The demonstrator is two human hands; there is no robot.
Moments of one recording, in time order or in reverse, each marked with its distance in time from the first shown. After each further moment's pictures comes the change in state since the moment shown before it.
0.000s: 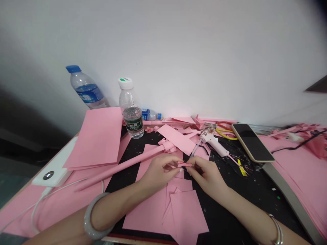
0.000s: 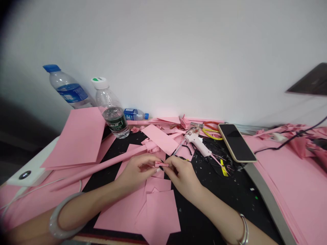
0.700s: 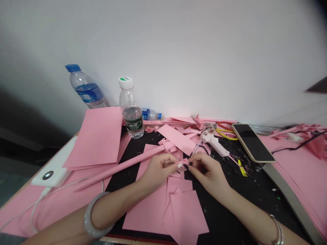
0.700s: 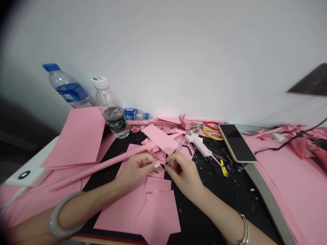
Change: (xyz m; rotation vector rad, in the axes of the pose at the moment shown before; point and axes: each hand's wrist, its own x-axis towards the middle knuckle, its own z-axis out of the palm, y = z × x) left_hand 0.001 -0.005 0.002 -0.418 0.046 -0.281; right_hand 0.001 0.001 -0.002 0.062 0.105 -0.005
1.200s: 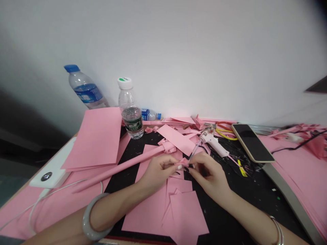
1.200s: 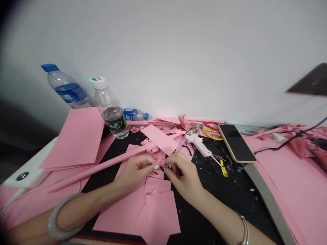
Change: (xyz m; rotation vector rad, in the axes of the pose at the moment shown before) left_hand -0.001 0.001 0.001 0.058 0.013 0.023; right_hand -0.002 -0.007 -0.001 0.020 0.051 -0.142
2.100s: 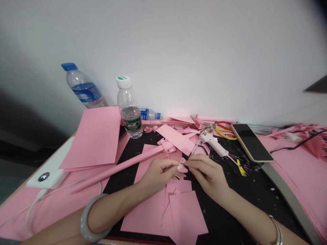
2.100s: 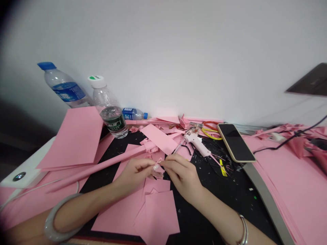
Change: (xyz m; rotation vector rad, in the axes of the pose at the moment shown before) left_hand -0.005 0.006 0.000 0.139 -0.099 0.027; right_hand 0.004 -0.001 -0.004 -0.100 -0.009 -0.201
